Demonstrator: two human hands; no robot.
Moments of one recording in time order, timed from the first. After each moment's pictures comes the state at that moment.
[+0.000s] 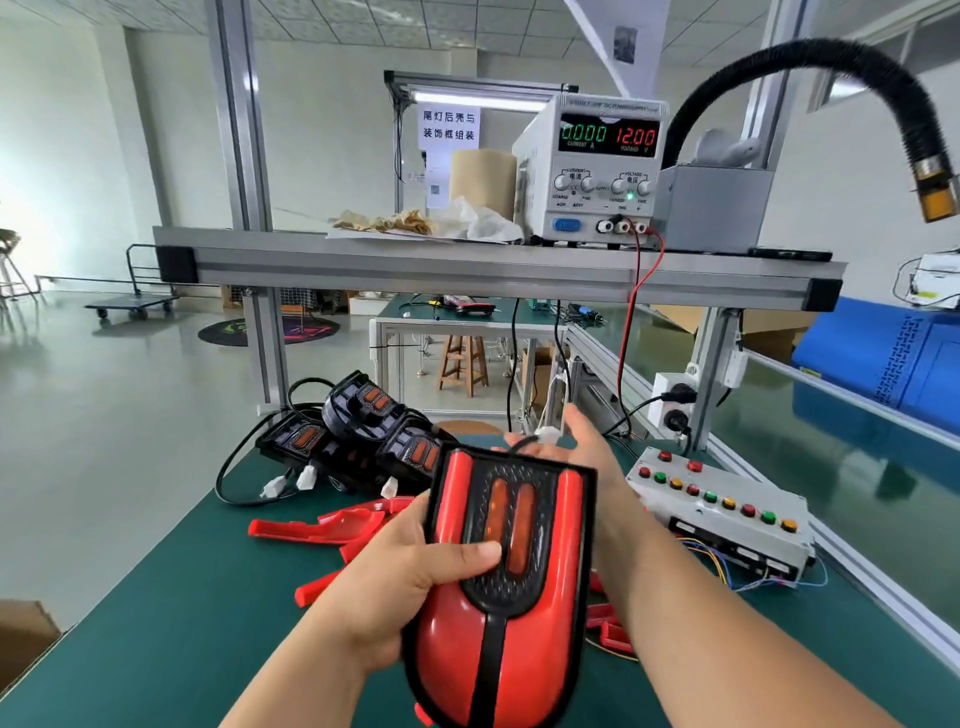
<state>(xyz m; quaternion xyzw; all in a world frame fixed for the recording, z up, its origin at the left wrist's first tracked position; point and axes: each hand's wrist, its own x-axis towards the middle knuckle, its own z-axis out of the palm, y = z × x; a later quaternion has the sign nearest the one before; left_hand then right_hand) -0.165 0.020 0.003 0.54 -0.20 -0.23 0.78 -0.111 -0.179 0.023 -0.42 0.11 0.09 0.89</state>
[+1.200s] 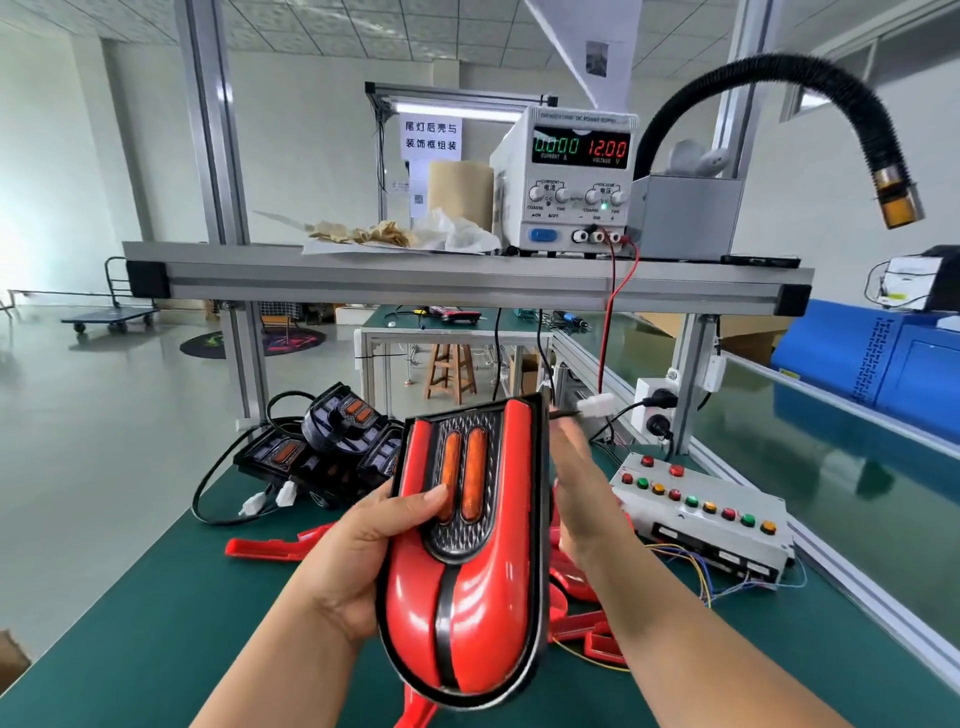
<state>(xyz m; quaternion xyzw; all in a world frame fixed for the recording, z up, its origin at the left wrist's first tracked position) -0.146 0.017 0.020 0.43 -0.19 -0.27 0.84 -0.115 -0.189 -0.002 -0.66 0.07 -0.16 0.73</state>
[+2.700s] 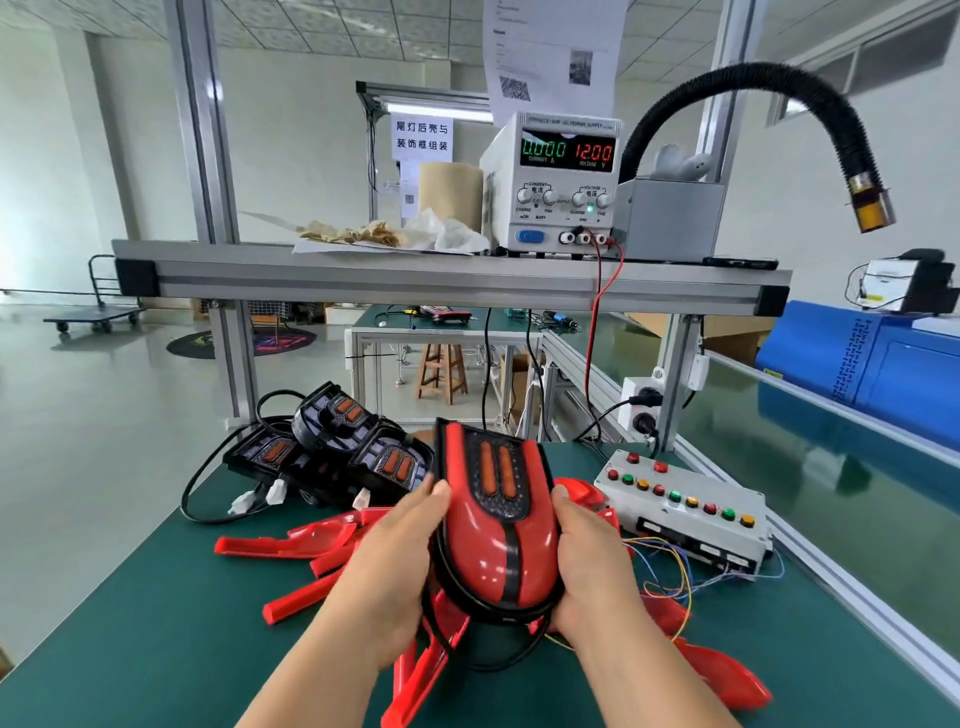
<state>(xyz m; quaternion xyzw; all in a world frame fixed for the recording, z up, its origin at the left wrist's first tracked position) -0.144 -0.017 -0.012 0.57 -0.08 -0.15 0.80 -0.173 -0.161 -0.014 -0.52 0.21 -0.18 0.81</state>
